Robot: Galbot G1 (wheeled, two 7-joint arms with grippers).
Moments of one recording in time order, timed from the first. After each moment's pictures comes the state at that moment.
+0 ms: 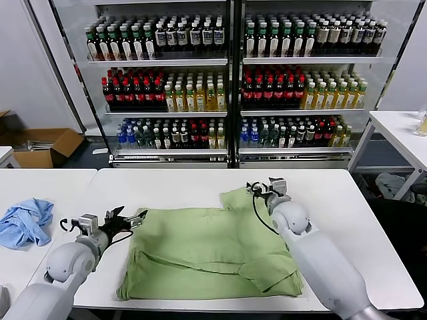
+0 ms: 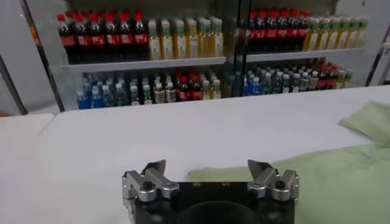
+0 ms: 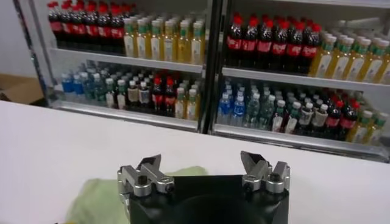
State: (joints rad) left arm 0.98 -0.91 -0.35 -1.60 -0.65 0.46 0.07; right arm -0.53 1.23 -0.02 1.31 0.55 -0.53 0.26
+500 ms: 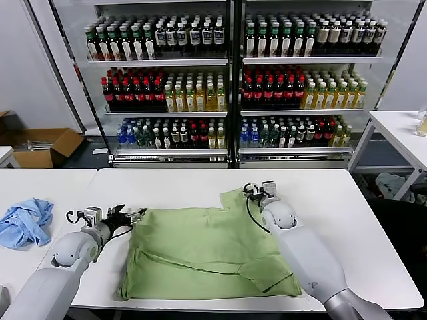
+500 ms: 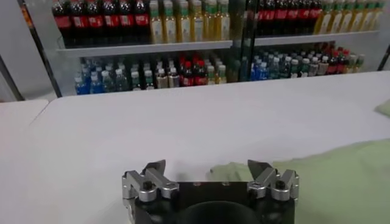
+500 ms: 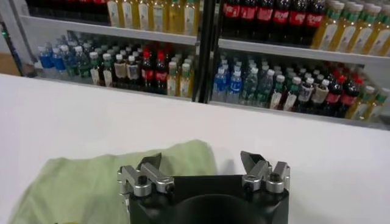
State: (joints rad) left arm 0.88 -0.92 -0.30 -1.43 -0.62 0.46 0.14; right arm -0.48 1.31 -0.04 1.11 0.52 -0.47 0.24
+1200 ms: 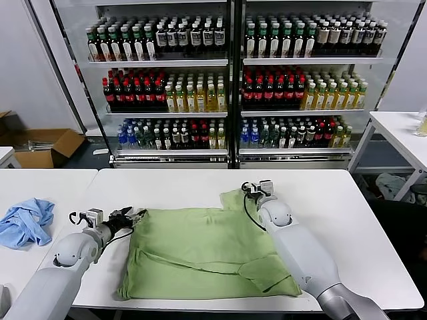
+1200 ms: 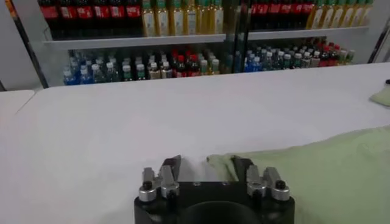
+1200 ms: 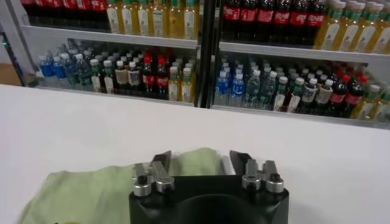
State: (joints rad) left arm 0.88 -0.93 -0.30 -1.39 -0.59 0.46 0.21; right arm -0.47 1.33 -0.04 1.06 0.54 -0.46 0.22
